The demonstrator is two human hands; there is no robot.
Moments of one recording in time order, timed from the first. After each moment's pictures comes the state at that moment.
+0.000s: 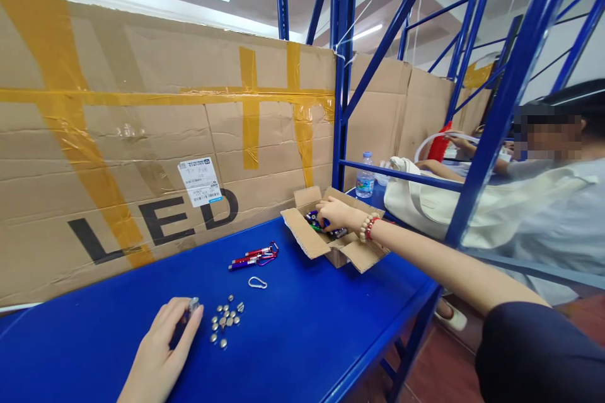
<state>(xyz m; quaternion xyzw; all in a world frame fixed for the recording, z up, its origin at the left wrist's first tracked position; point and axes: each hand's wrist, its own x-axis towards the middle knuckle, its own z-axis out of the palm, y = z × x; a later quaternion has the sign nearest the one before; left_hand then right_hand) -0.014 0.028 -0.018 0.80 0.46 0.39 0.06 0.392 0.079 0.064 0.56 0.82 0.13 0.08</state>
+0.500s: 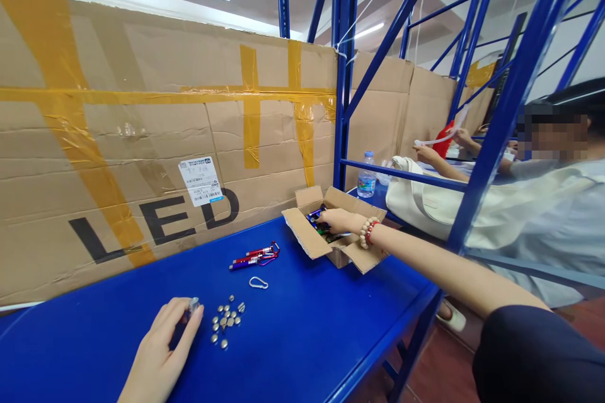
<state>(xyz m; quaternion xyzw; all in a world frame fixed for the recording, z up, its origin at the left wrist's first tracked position) -0.015 0.029 -0.018 0.79 0.47 0.39 0.08 0.398 0.089 0.041 0.62 0.78 0.08 0.08</state>
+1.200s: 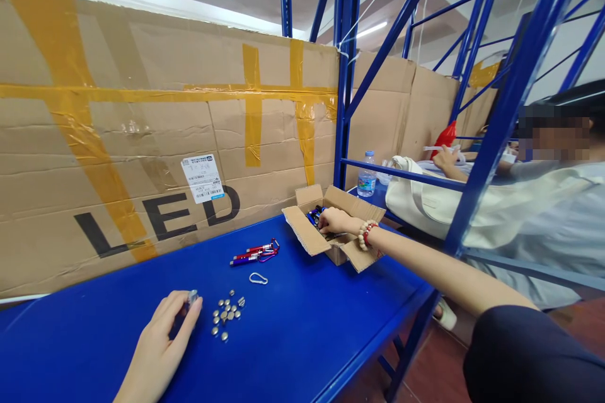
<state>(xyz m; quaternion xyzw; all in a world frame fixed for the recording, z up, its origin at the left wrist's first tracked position) -0.014 0.025 -0.013 0.78 0.47 0.40 0.08 0.390 0.086 0.036 0.69 0.72 -0.04 0.05</state>
